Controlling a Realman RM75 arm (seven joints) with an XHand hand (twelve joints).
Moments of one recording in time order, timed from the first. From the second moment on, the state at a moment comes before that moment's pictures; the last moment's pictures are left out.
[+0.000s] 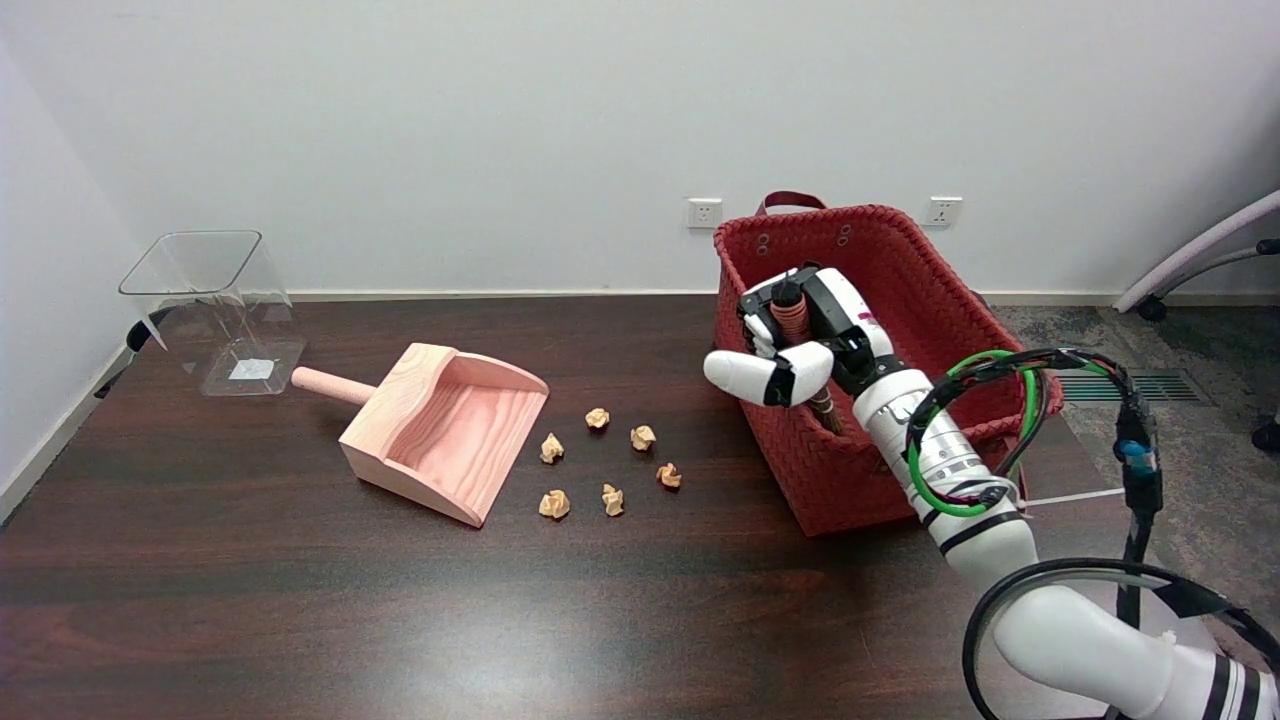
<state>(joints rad) -0.14 -0.91 1.09 -1.76 -1.65 0.68 0.29</state>
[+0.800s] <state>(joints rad) -0.13 -0.92 1.14 -1.80 -1.65 0.72 0.24</state>
